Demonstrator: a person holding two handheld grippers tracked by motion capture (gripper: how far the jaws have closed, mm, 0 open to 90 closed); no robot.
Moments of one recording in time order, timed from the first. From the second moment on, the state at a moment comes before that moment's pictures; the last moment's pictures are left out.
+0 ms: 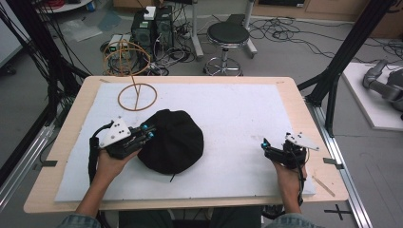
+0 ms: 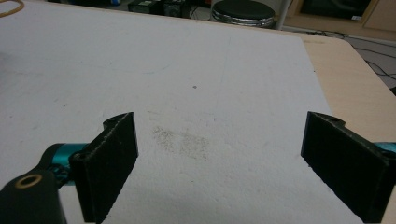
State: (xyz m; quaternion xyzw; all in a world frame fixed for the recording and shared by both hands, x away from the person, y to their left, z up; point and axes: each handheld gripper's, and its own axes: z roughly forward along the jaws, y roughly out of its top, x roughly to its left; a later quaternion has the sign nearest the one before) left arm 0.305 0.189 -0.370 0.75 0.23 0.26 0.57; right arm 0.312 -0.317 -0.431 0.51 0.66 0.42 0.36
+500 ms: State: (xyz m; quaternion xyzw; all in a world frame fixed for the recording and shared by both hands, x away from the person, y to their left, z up) left arm 0.296 0.204 -0.329 0.72 0.22 0.30 0.58; right arm 0.312 -0.319 -0.431 0.51 0.66 0.42 0.36
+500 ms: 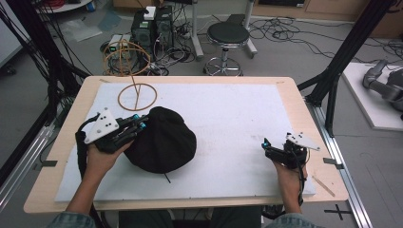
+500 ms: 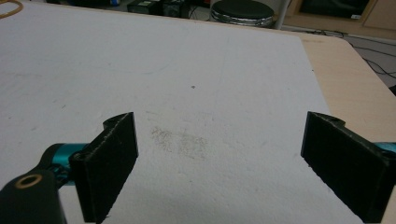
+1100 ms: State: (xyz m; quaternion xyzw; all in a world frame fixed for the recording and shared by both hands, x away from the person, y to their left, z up) left arm 0.283 0.228 -0.280 0.69 0.22 0.34 0.60; right arm 0.312 -0.318 -0.431 0.51 0.66 0.42 0.35
